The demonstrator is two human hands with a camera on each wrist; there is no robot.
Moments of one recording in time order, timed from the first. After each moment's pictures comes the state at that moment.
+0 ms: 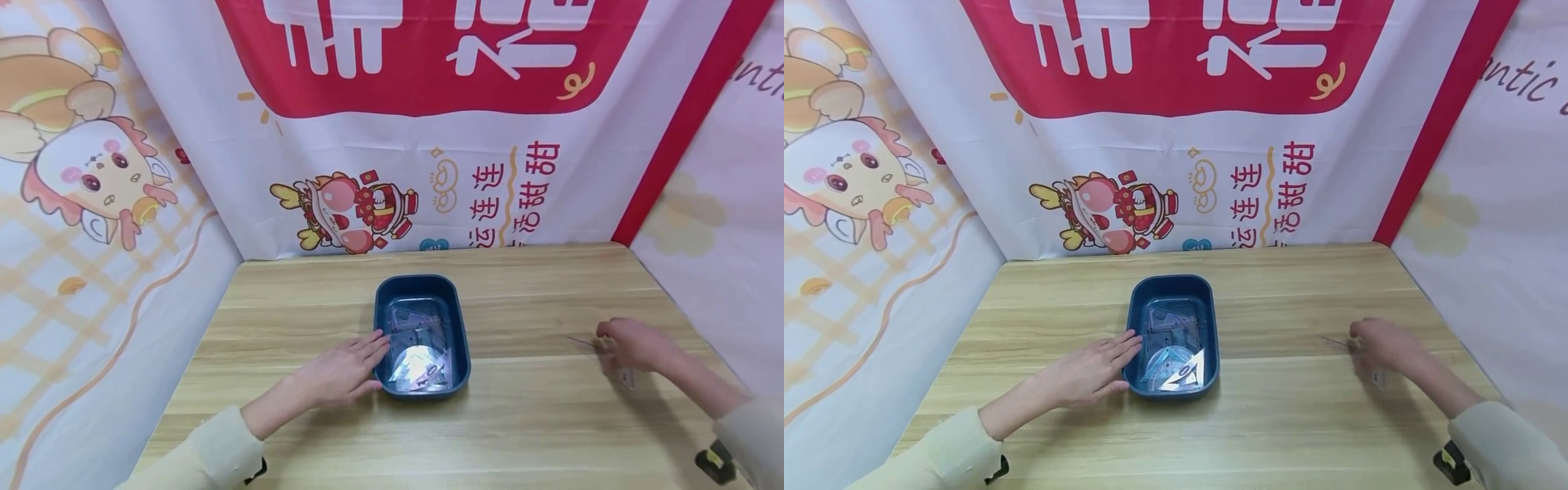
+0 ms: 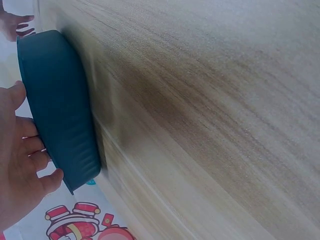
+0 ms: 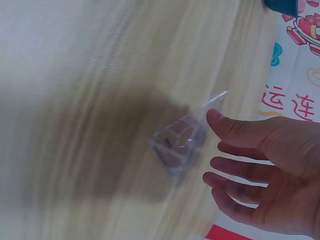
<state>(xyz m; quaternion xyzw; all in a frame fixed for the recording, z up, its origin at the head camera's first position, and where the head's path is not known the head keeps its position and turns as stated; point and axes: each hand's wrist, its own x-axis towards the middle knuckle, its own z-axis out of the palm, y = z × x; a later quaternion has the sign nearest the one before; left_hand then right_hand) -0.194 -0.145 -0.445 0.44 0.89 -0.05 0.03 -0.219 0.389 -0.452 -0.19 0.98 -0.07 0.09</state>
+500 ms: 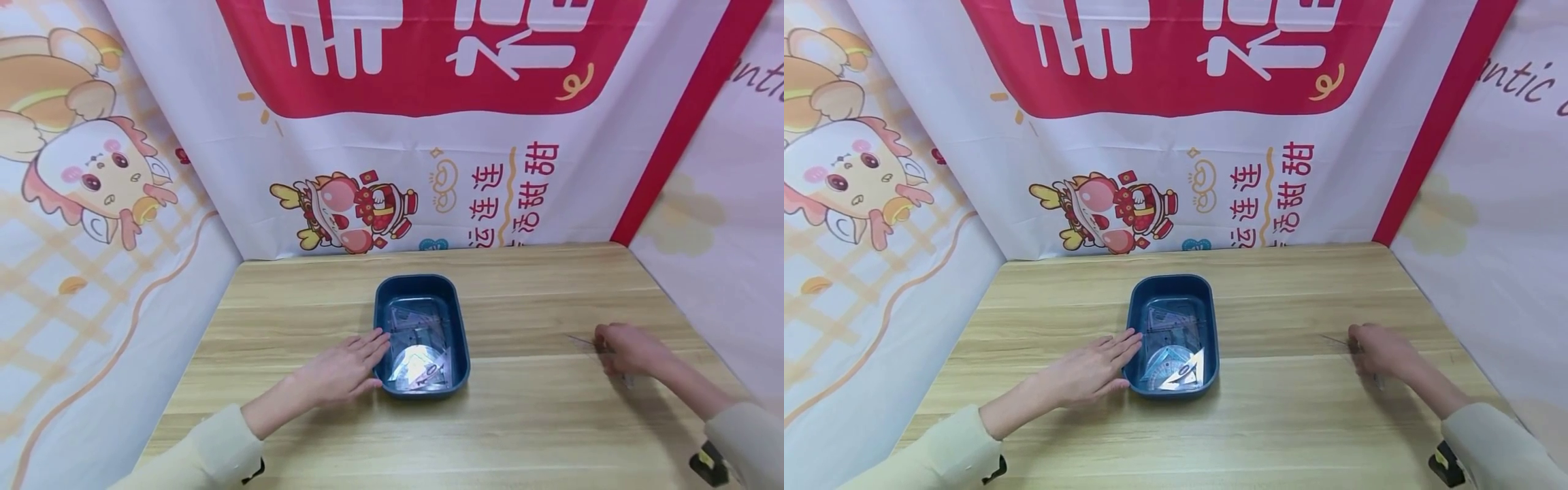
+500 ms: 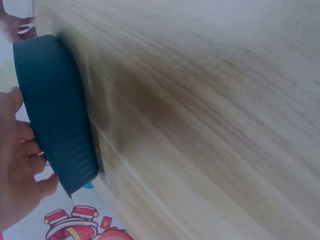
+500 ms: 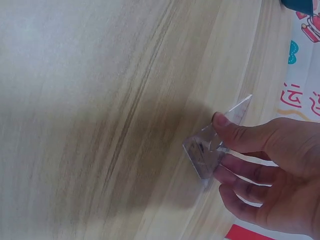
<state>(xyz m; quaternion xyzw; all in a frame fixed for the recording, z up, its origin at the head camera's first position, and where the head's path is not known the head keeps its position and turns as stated) -0.194 -0.145 -0.444 0.44 0.90 -0.06 0.03 -0.218 0.396 -0.476 -0.17 0.98 -0.09 0.09</state>
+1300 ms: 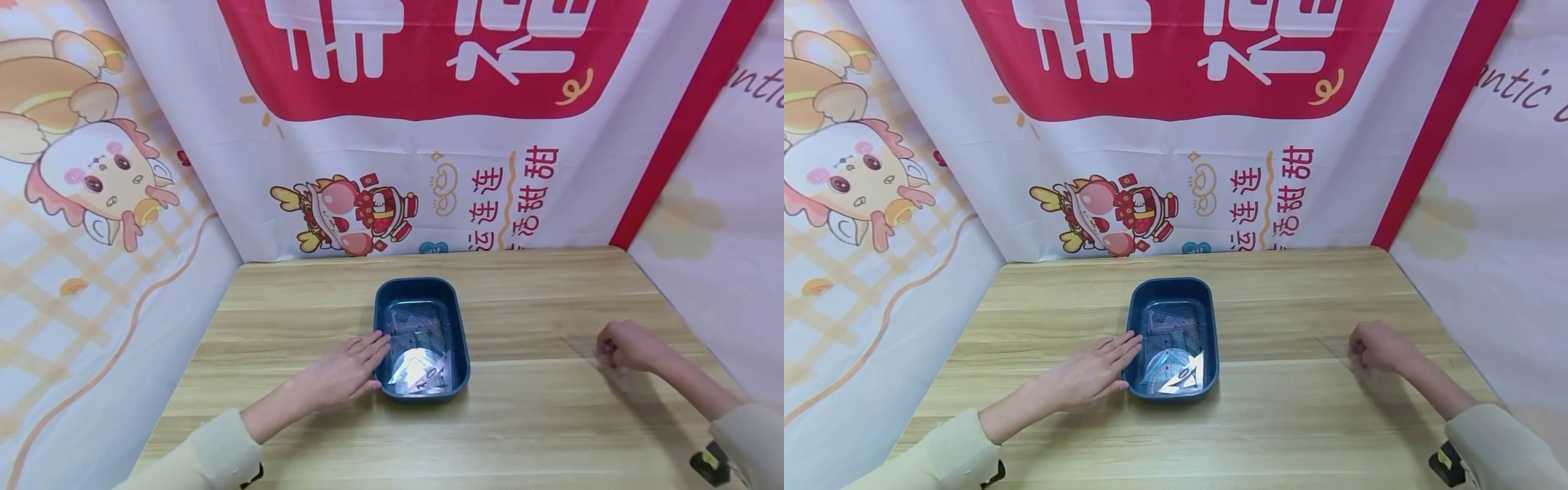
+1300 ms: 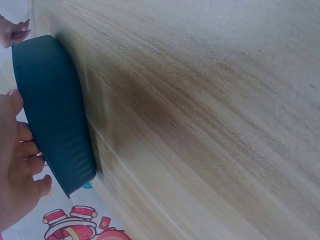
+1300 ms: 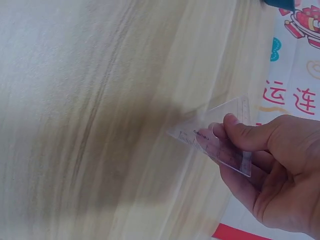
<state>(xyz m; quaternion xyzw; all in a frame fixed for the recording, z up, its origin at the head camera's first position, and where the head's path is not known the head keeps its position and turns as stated) -0.190 -0.144 -0.445 0.44 0.90 -0.06 0.01 -0.215 0.391 -0.456 -0.21 0.96 -0.15 0.08</state>
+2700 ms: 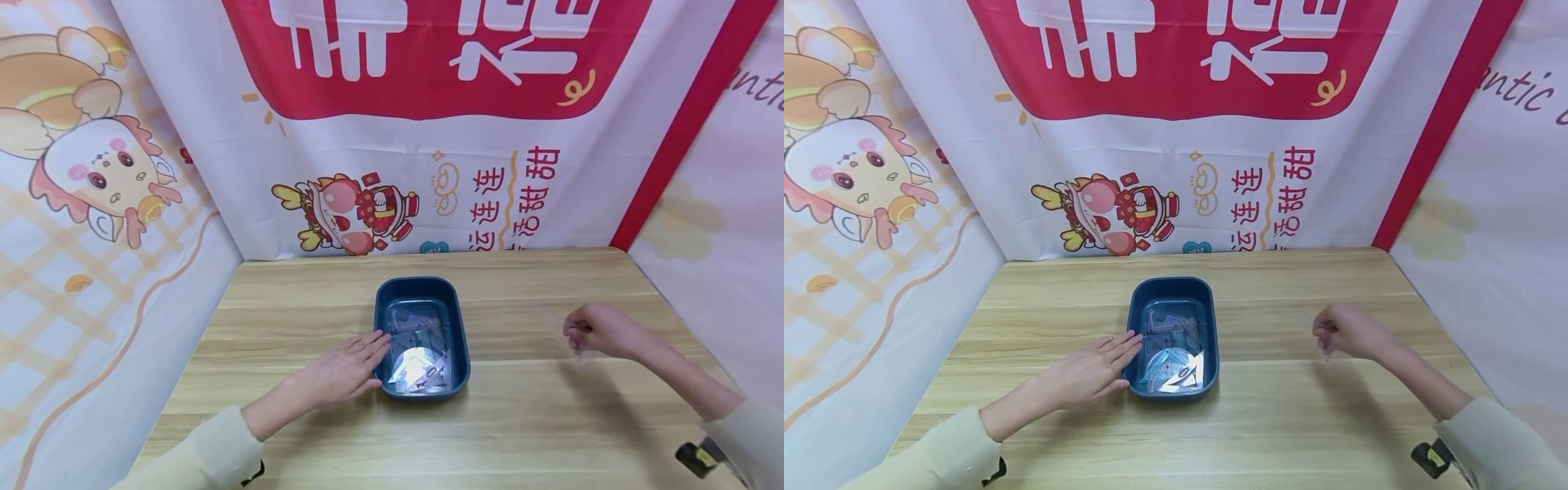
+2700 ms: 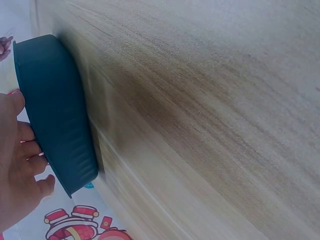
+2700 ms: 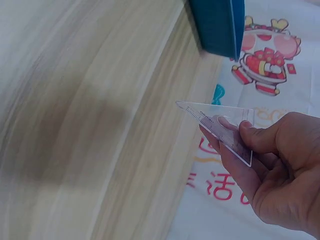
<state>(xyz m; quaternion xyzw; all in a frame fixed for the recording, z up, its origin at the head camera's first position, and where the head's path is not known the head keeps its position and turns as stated) -0.190 -0.143 -0.445 0.43 0.90 -0.07 0.02 -0.215 0.329 -0.397 -0.28 0.94 -0.19 0.05</state>
